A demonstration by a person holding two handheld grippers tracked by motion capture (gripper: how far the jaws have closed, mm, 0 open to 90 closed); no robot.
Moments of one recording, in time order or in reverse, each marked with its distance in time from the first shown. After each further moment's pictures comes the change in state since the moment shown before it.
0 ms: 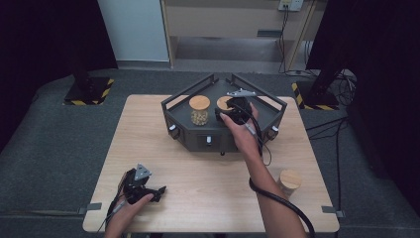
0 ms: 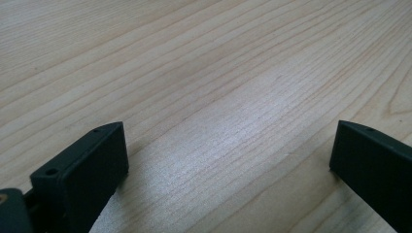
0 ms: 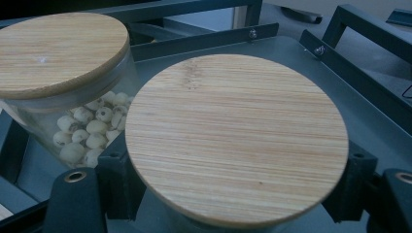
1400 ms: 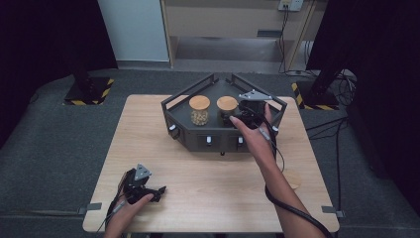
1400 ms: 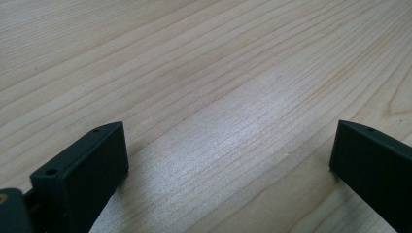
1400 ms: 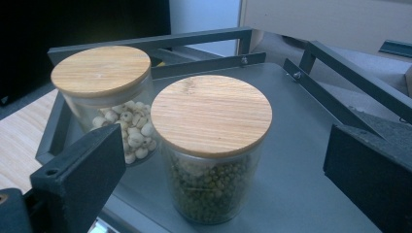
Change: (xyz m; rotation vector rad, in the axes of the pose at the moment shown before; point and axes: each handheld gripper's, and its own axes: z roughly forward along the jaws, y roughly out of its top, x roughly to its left) left arm 0.000 0.000 0.000 0.000 0.000 -0.001; right arm -0.015 -0.017 -0.048 -0.104 0.030 -0.020
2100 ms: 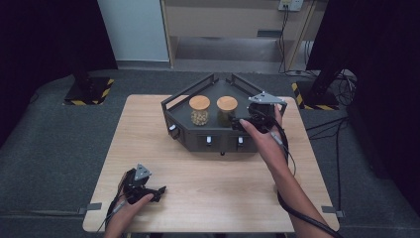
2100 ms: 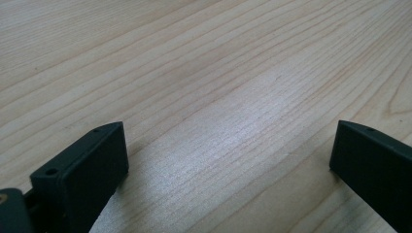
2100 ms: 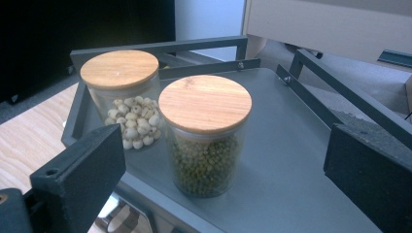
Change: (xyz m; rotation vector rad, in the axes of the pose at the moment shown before) left arm 0.000 0.000 0.000 0.000 0.000 0.000; right arm -0.011 -0.003 -0.036 -0.020 0.021 -0.020
